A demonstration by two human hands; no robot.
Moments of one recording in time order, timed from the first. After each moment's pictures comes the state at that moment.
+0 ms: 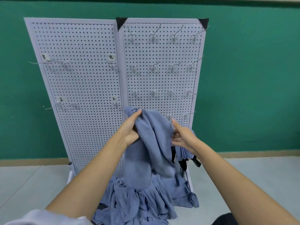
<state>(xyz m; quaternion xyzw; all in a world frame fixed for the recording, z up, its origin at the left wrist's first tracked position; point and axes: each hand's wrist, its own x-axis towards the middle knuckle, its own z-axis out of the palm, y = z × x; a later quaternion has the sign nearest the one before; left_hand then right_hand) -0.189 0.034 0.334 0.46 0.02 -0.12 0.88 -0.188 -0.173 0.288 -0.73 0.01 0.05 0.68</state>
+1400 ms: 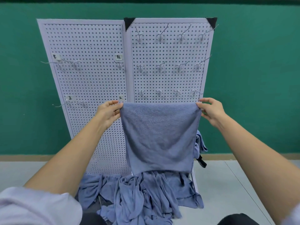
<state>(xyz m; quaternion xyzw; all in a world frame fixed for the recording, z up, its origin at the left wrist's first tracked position) -0.168 0.124 0.365 0.59 0.03 0.09 0.80 -0.160 -0.229 0.365 -0.69 0.07 -0.16 0.70</state>
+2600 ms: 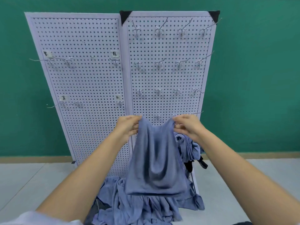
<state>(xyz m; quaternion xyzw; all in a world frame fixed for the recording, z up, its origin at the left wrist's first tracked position) -0.169 0.061 0.330 0.66 0.05 0.01 0.75 -0.174 -0.158 0.333 -0.67 0.03 0.00 0.74</state>
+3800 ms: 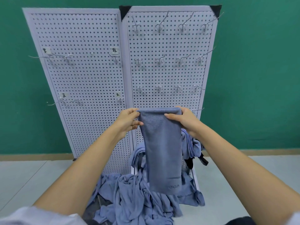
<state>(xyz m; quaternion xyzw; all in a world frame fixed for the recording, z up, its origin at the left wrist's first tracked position) -0.166 0.070 0.335 0.73 -0.02 0.00 0.68 -0.165 -0.153 0.330 -0.75 -0.08 -0.01 0.65</state>
